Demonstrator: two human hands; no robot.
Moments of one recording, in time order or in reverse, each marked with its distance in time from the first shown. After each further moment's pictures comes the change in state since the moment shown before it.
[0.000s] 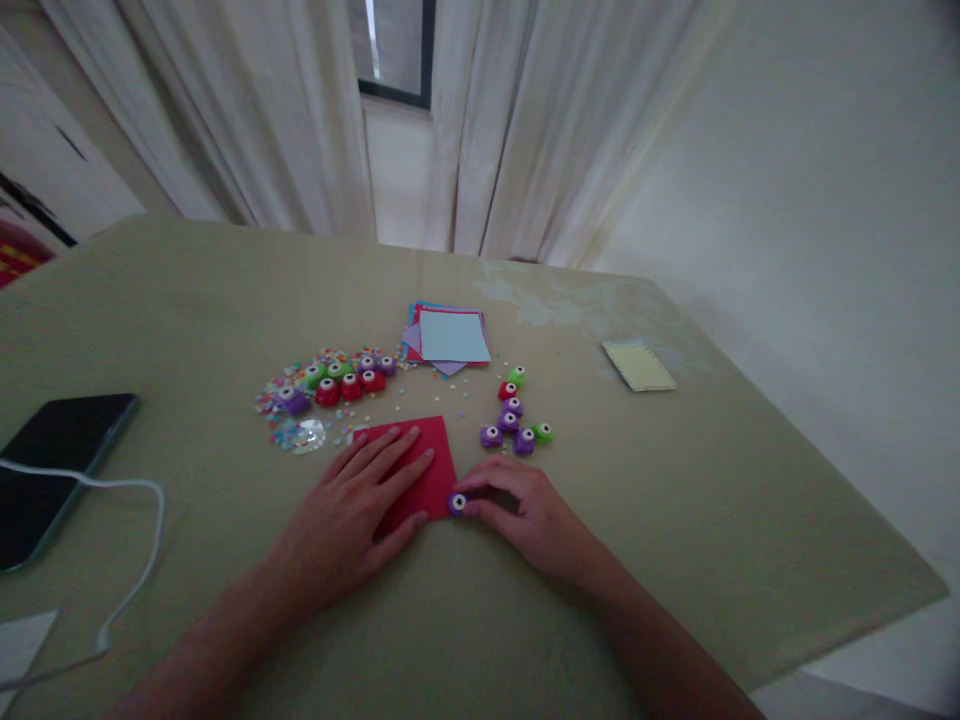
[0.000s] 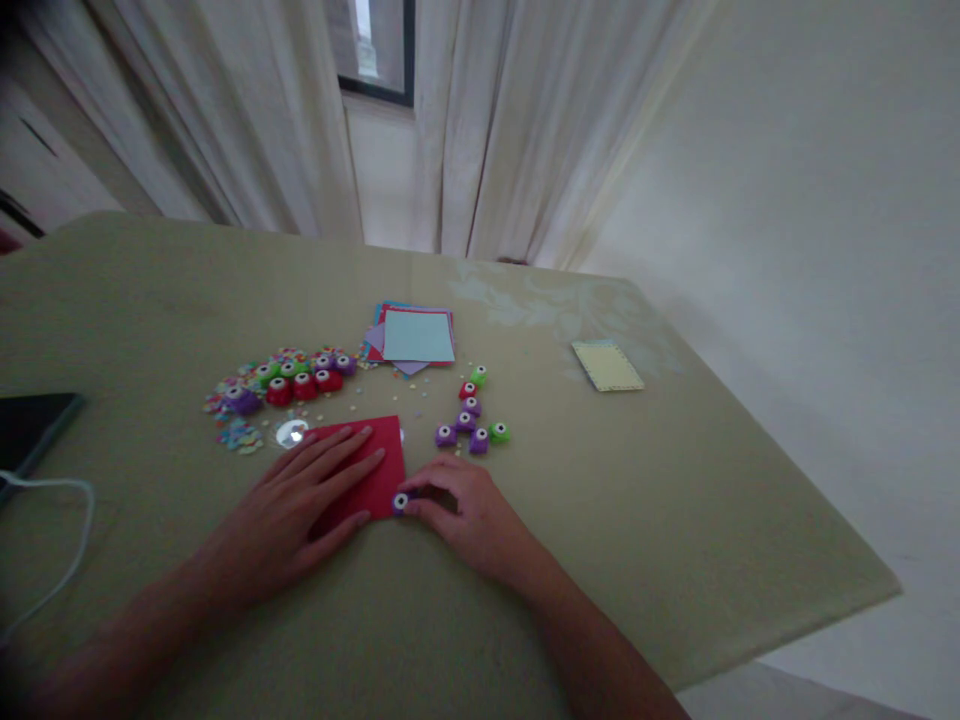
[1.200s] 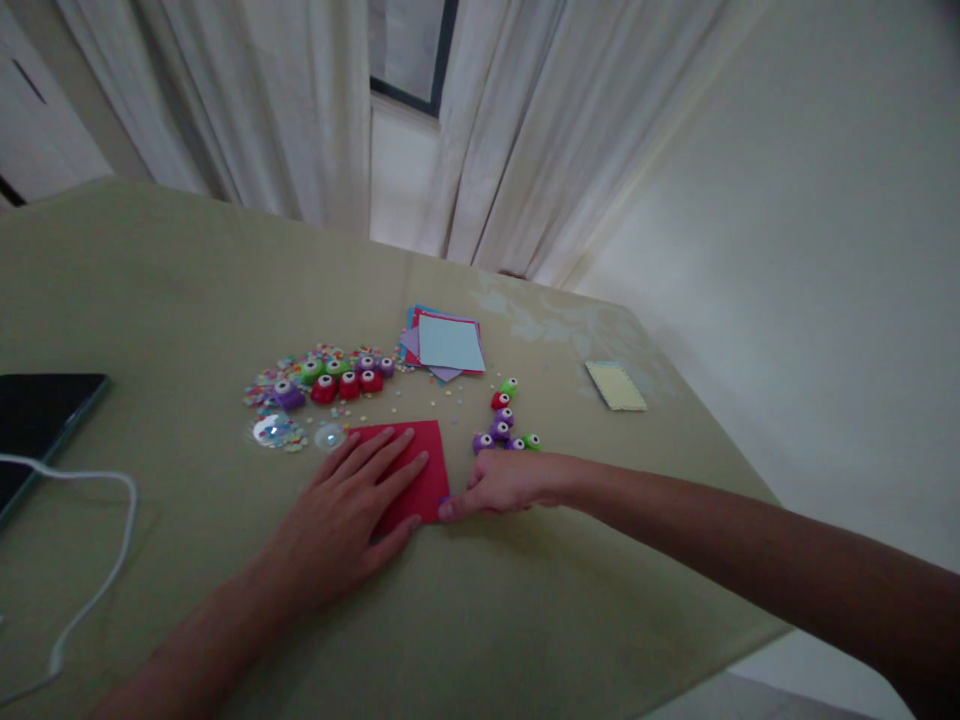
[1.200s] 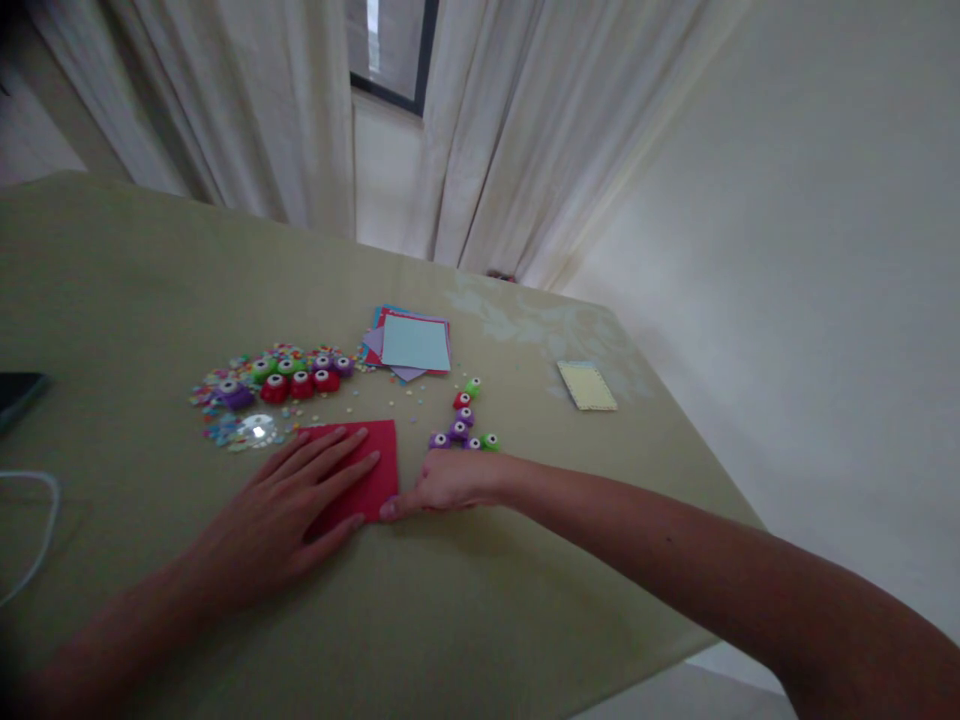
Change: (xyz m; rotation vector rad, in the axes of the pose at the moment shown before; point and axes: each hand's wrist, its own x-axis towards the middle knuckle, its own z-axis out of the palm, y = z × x) left_hand 0.002 0.002 0.009 -0.045 0.083 -0.020; right_hand 0.079 -0.030 -0.030 -0.418 -0.740 0.717
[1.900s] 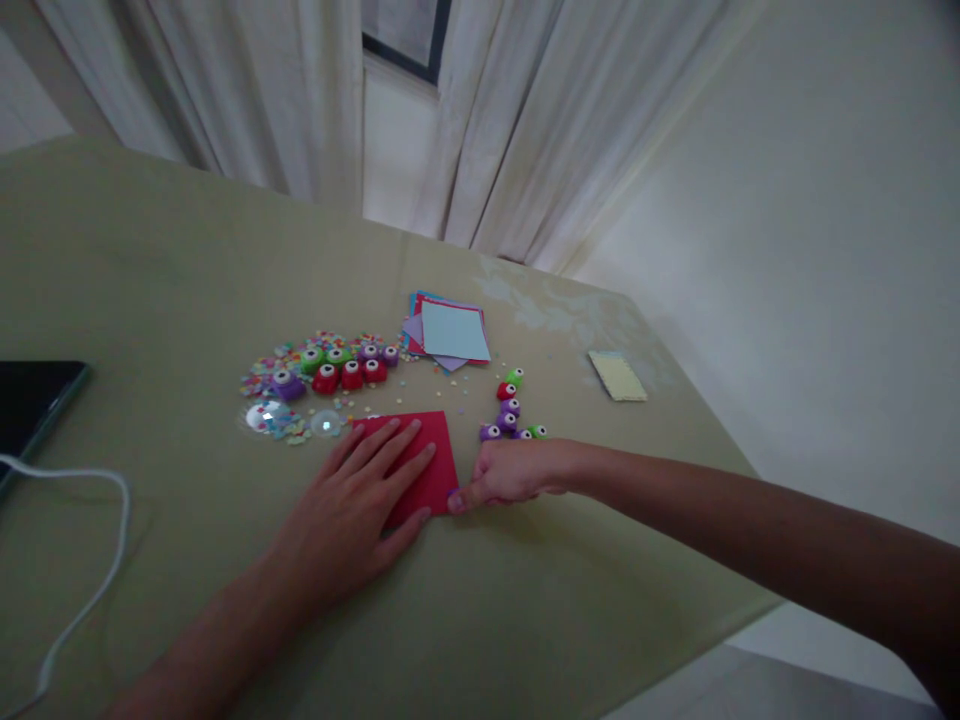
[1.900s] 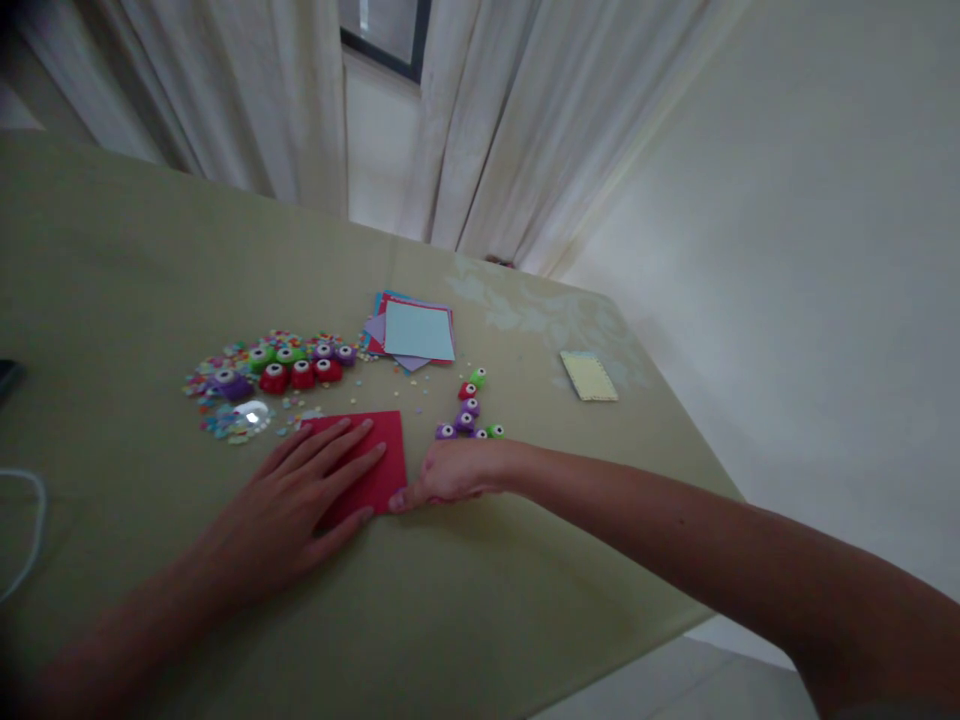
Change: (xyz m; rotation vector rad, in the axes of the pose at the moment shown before) left_hand 0.001 0.004 -0.002 -0.073 -0.025 -0.030; right_hand 0.001 -0.010 -0.002 0.013 -0.077 0.035
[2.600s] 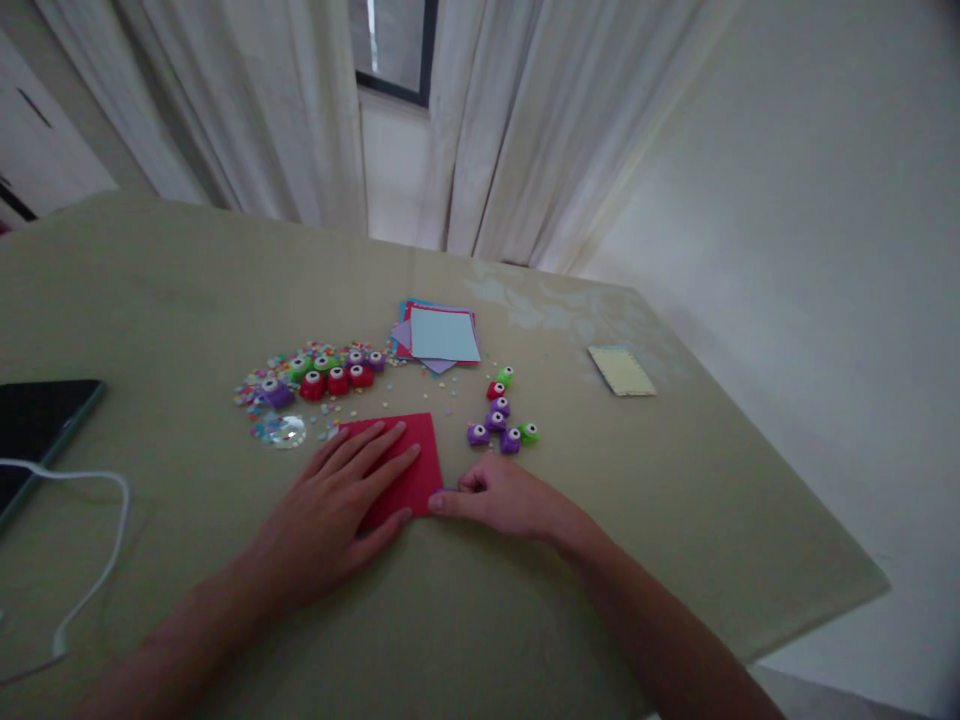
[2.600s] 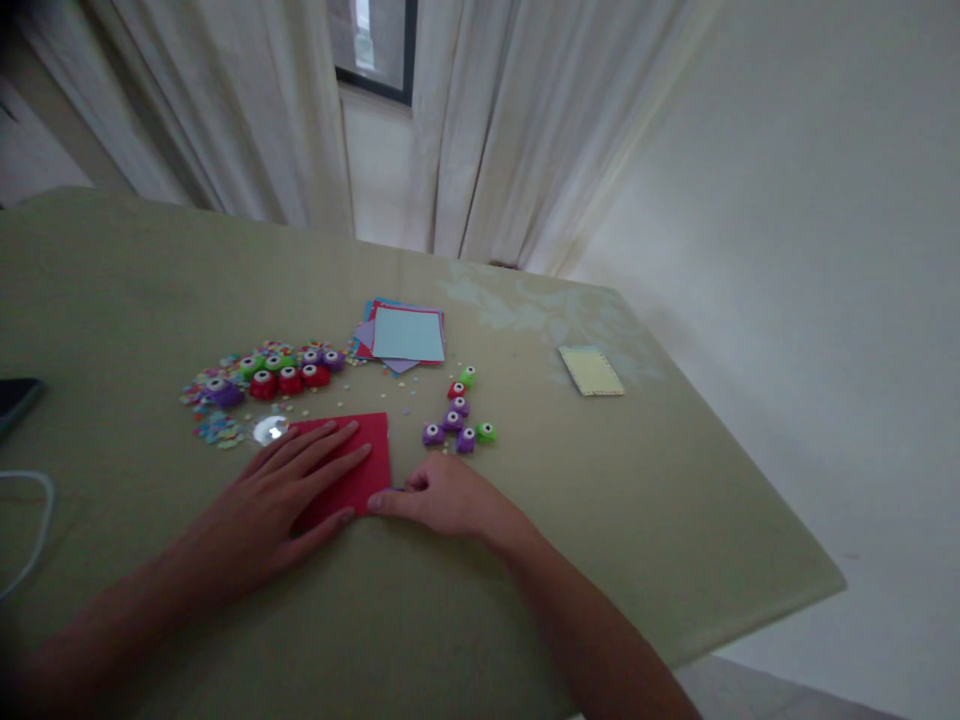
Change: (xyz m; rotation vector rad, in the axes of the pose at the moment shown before) left_hand -0.001 -0.005 -0.003 0.089 -0.003 0.045; right_hand 0.004 0.036 0.049 0.282 0.379 -0.280
